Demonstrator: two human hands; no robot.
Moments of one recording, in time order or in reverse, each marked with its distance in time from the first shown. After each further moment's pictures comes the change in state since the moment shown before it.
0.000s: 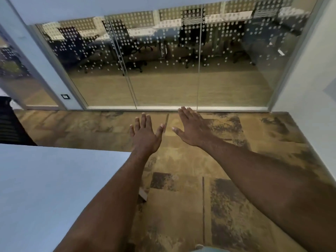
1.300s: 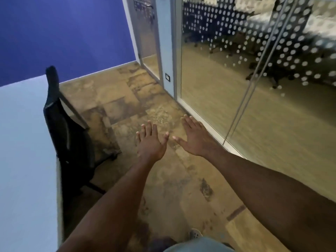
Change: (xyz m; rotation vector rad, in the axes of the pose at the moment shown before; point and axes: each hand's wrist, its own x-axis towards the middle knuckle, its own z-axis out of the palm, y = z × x) left_hand 0.672 -0.403 0.069 0.006 0.128 -0.879; right_hand 0.876 -0.171 0.304 0.206 -0.329 -0.797
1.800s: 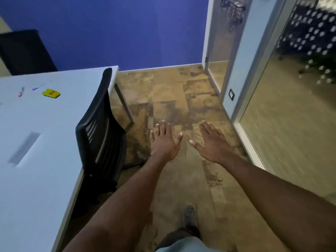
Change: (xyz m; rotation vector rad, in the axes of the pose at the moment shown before) left_hand 0.263 -0.118 -0.020 0.032 0.061 -0.381; right_hand 0.341 -0.025 0.067 0.001 -0.154 -0.302
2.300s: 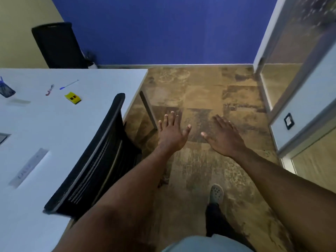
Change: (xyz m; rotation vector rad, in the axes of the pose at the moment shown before) left_hand 0.340 -0.047 -0.046 0.019 -0.005 -0.202; right_hand 0.393 0.027 0.012 0.032 -0.059 -0.191
